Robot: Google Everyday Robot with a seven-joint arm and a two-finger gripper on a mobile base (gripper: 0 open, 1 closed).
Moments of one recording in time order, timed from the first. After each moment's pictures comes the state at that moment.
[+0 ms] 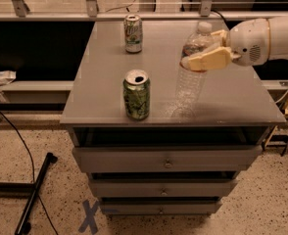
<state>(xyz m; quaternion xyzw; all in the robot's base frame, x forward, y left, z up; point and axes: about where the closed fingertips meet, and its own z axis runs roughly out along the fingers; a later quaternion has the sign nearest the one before) 0.577 -0.122 0.967 -0.49 0.65 0.32 0.47</state>
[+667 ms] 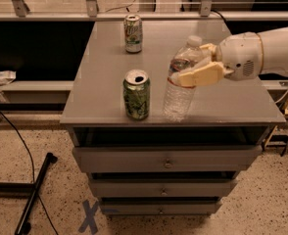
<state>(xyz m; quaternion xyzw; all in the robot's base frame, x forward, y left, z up) 0.526 -0.087 0.960 -0.52 0.61 0.39 0.45</state>
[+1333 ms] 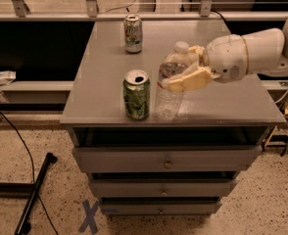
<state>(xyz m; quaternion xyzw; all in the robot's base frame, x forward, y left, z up) 0.527 -0.064 0.950 -0.57 0.57 0.37 0.46</state>
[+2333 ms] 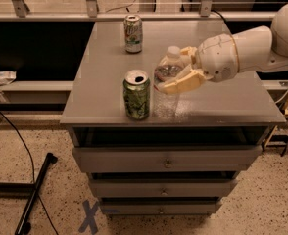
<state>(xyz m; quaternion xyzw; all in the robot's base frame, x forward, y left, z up) 0.535 -0.056 0.936 -0.62 0.55 0.33 0.46</state>
